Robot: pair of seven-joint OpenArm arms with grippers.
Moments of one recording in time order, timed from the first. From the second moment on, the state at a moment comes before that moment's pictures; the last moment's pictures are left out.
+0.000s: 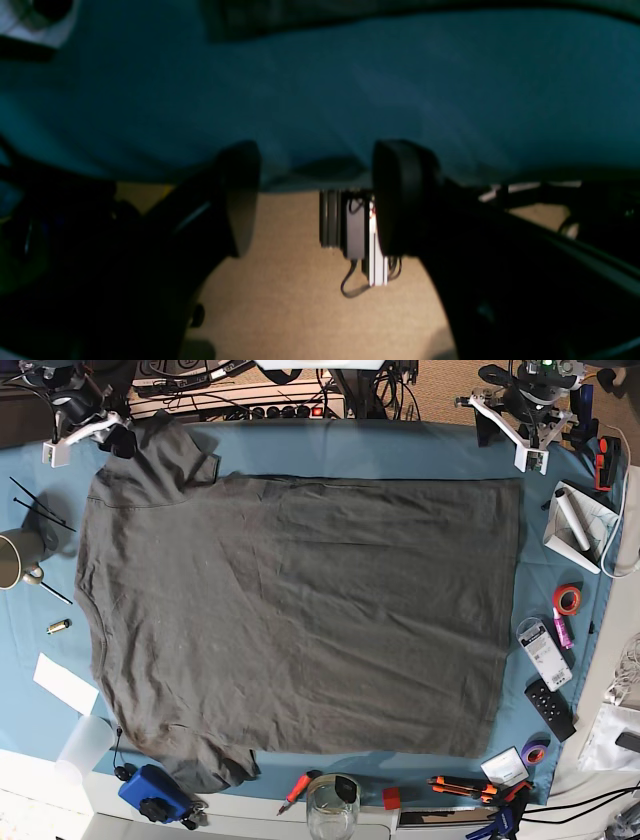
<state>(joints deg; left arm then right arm) 45.8 -10.7 -11.8 119.3 -17.9 -7.0 41.8 -35.1 10.1 48.9 98.8 53.4 31.1 -58.6</state>
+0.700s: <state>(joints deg) 38.1 -10.7 -11.8 118.0 -17.3 -4.7 37.8 -35.0 9.6 46.2 98.9 53.4 31.4 -57.6</state>
